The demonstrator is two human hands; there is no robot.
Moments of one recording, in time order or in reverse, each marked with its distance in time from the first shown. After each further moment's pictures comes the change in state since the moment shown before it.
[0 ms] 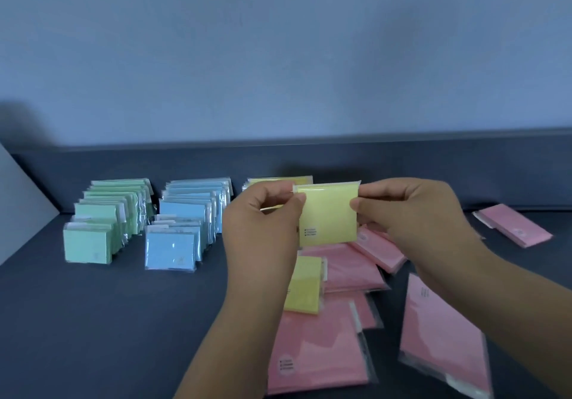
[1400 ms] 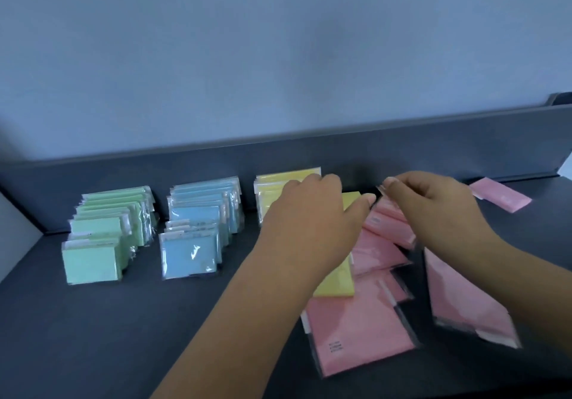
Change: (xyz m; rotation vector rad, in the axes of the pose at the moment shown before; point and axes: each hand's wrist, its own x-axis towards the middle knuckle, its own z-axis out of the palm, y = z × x) left_hand 0.021 0.024 -0.023 1.116 -0.641 0.467; right_hand -0.018 0.014 0.012 -0.553 0.189 -0.117
